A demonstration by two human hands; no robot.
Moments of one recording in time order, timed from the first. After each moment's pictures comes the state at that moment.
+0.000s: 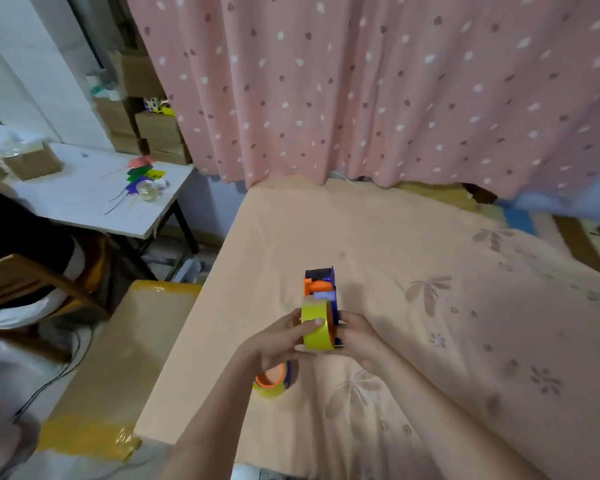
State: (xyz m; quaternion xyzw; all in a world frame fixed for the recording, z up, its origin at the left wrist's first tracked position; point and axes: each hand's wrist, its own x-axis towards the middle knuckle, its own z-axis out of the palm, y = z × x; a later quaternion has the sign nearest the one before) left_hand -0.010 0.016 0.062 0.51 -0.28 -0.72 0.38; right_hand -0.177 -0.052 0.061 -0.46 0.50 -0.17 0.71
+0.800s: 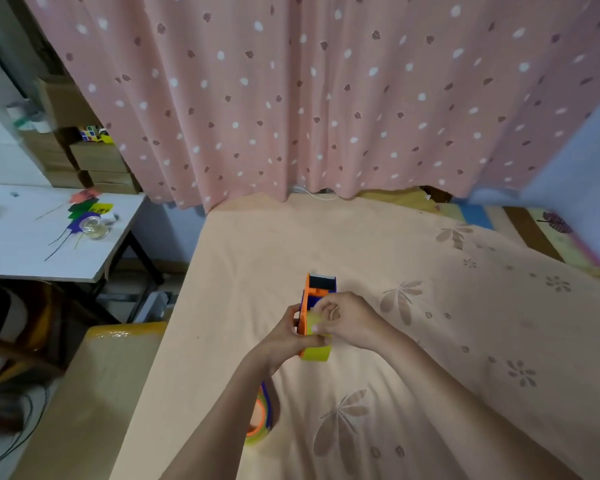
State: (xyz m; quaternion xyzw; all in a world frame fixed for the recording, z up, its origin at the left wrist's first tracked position) left_hand -0.033 -0.071 0.049 0.58 -0.36 -0.64 0.36; right_hand -0.193 -0.127 0.116 -0.74 0.51 -0.08 0.43
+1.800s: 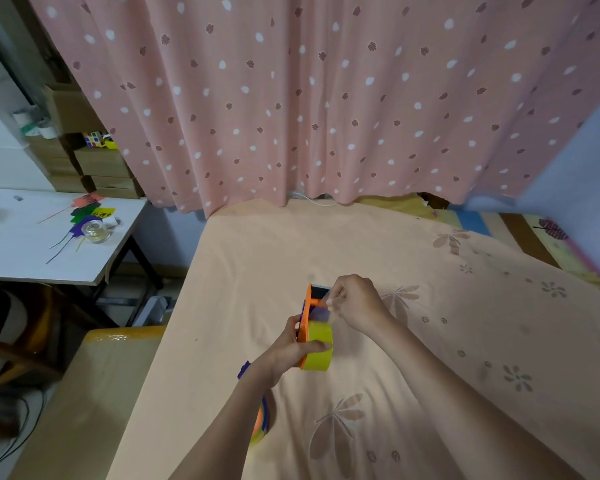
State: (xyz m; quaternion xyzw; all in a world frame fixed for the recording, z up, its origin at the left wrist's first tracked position) left_hand -0.049 -0.059 0.054 0.59 -0.33 -0.66 0.35; right_hand -0.195 -0.139 0.143 -0.73 0.59 -0.12 0.32
